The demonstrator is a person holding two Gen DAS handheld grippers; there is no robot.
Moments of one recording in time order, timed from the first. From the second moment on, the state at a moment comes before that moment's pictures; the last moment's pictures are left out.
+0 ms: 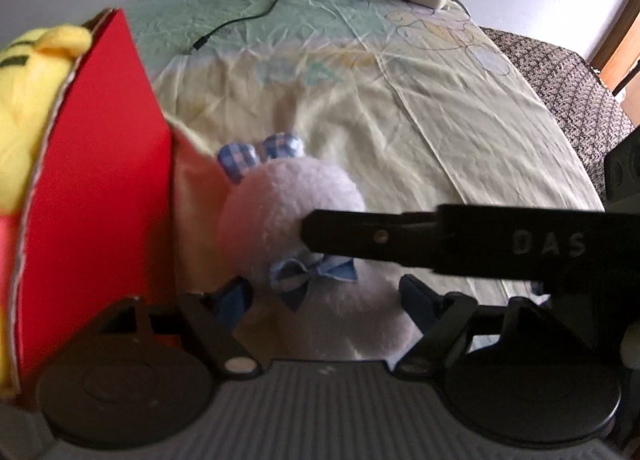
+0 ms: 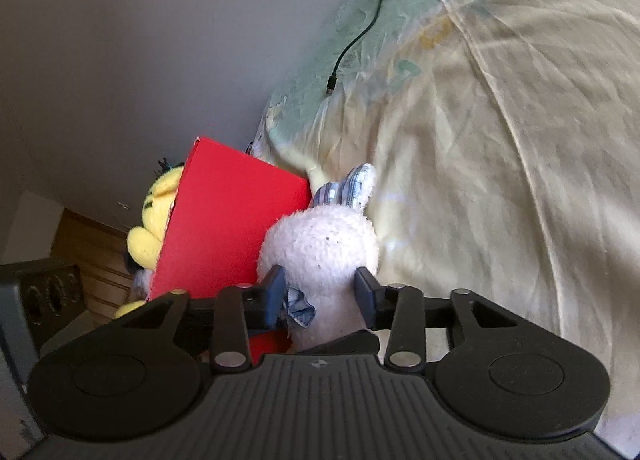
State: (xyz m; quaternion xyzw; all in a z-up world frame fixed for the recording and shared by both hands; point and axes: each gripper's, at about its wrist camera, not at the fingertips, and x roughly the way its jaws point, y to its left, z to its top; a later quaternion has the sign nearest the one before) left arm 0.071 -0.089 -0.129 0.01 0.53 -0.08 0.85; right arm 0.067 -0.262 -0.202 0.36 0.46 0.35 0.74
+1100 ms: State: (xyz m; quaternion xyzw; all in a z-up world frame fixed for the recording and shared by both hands) left arm 0.026 -0.116 -0.088 0.07 0.47 -0.16 0.87; right arm -0.018 -0.294 -0.154 0.38 0.38 0.31 0.79
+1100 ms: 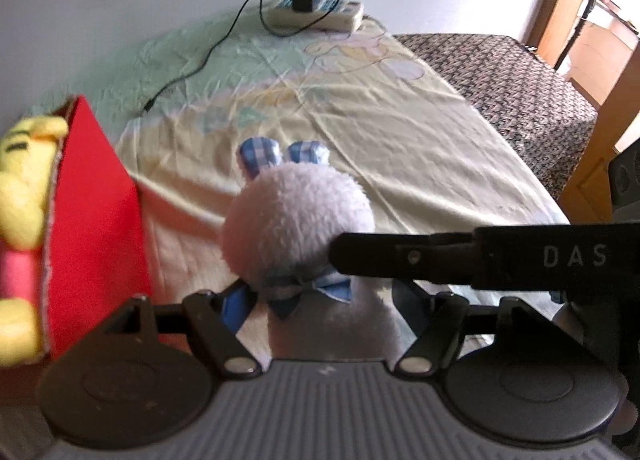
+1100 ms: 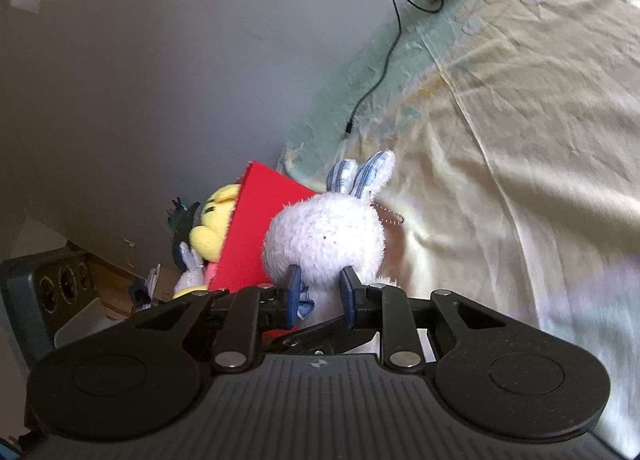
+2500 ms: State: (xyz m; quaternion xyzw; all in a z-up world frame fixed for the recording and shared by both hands) left arm 0.004 0.140 -0.020 0.05 0.35 -0.10 0.93; right arm 0.013 -0.022 -0.102 0.28 0.32 0.37 0.82
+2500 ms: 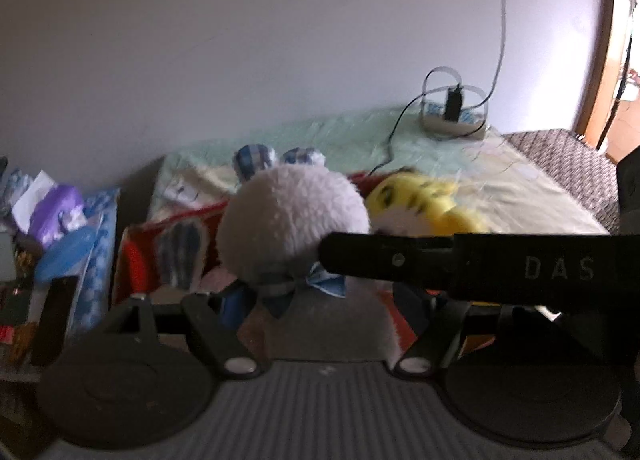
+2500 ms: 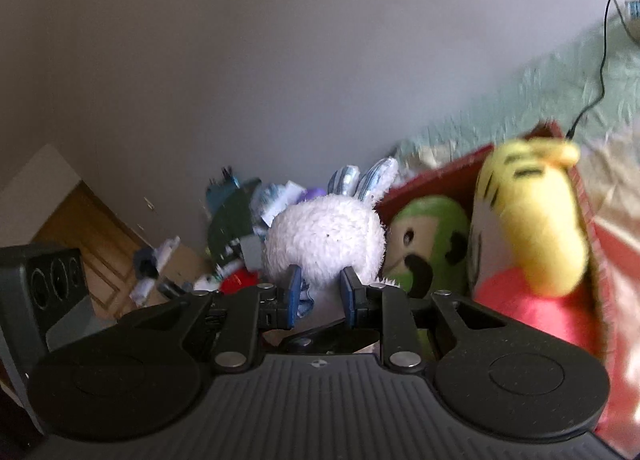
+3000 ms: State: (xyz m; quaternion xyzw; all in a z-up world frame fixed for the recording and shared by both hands) left arm 0.028 0.159 -0.059 0.04 0.39 -0.12 0.91; right arm 0.016 -0.010 -0.108 0.25 0.36 0.34 0.83
